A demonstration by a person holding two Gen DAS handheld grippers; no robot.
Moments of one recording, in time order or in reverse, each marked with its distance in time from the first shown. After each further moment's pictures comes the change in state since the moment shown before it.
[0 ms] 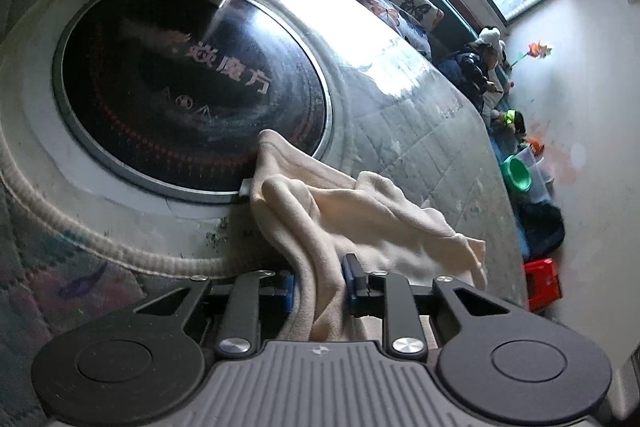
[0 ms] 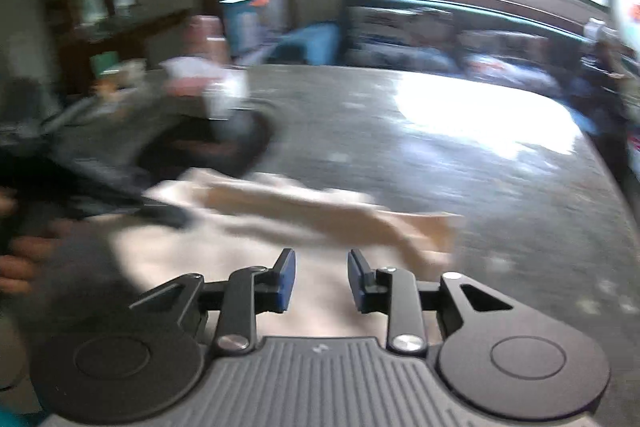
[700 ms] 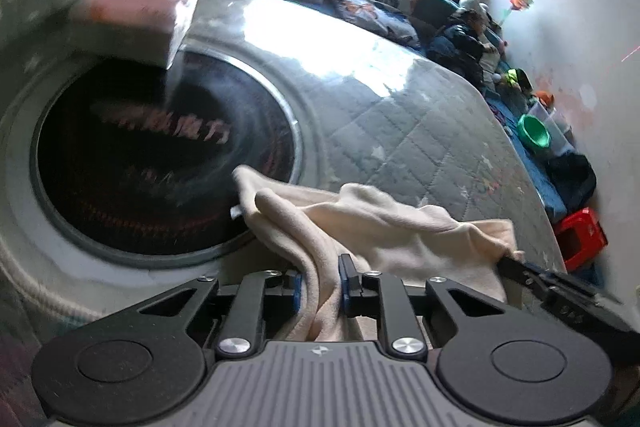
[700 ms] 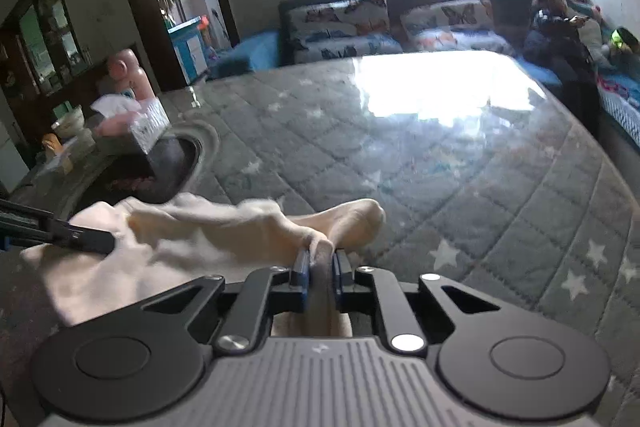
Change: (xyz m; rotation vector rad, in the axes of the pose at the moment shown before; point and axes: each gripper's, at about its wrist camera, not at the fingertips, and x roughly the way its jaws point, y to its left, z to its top) left arm 0.000 -0.036 -0.002 0.256 -0.033 0.094; right arm 0.016 -0.045 -0.008 0.169 -0.054 -0.018
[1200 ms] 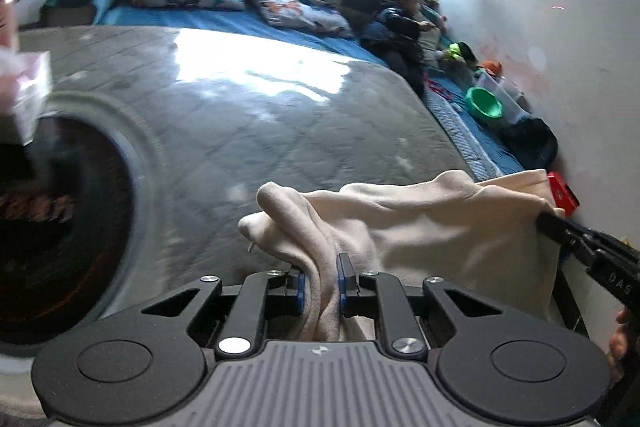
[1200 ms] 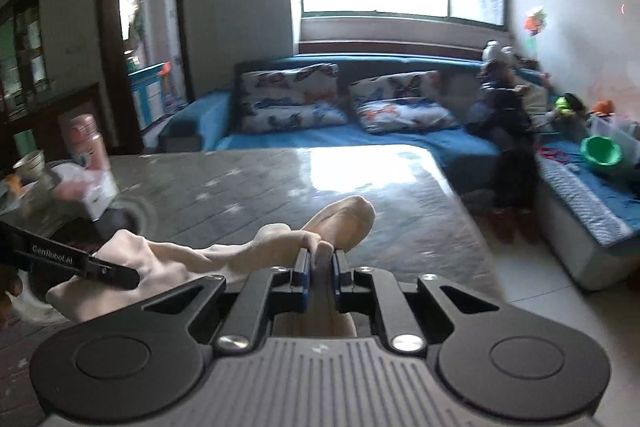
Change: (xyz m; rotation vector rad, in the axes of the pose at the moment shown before) left arm 0.043 -0.105 0.032 0.164 0.007 -0.115; right arm -0.076 -0.048 0.047 -0.035 -0.169 -0.191
